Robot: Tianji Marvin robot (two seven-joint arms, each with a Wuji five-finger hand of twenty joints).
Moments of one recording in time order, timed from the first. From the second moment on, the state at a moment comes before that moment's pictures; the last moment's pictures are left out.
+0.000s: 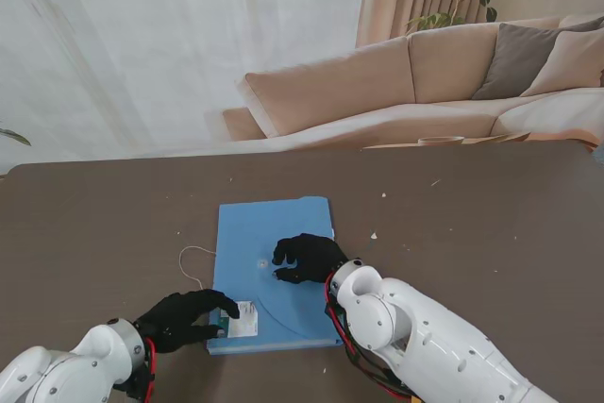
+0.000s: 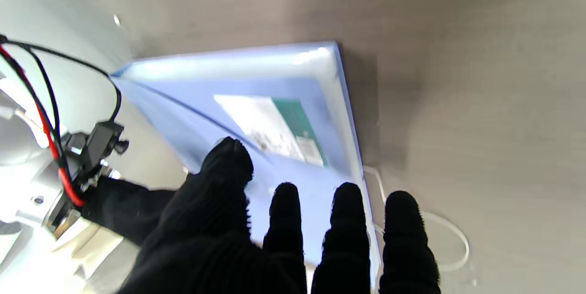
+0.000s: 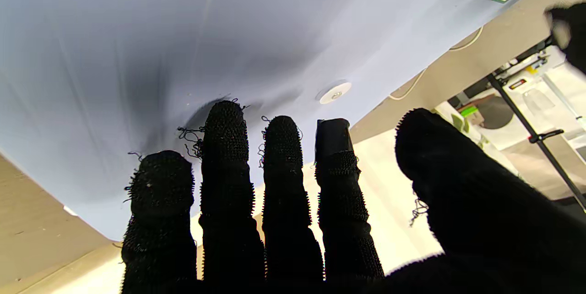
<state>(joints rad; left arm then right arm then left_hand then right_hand) 2.04 -1.01 -1.47 -2.05 0.69 0.00 -0.47 -1.30 -1.14 0.70 -1.41 -0.61 0.07 -0.09 1.16 -0.09 0.15 -0.03 0.28 -0.05 0.55 0.70 0.25 0.10 0.36 0.50 0.21 0.23 0.28 0.64 -0.01 0.29 0.54 0.78 0.46 -0.48 0.83 -0.07 0.58 -0.04 0.78 0.57 0.73 0.07 0.75 0.48 0.79 0.16 0.79 0.56 0.45 0.28 1.42 0.84</state>
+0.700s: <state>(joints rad) 1.81 -1.02 -1.14 -1.88 1.07 0.15 -0.26 -1.34 -1.14 0.73 -1.45 -0.62 0.07 -0.08 1.18 -0.09 0.14 -0.03 0.40 -0.14 0.34 0.35 0.16 -0.02 0.14 0.58 0.05 0.06 0.10 0.61 -0.09 0.09 0.23 0.86 0.49 -0.49 0.87 -0.07 0.58 -0.04 0.76 0.51 0.73 0.07 0.74 0.46 0.78 0.16 0.73 0.54 0.44 0.29 1.42 0.83</state>
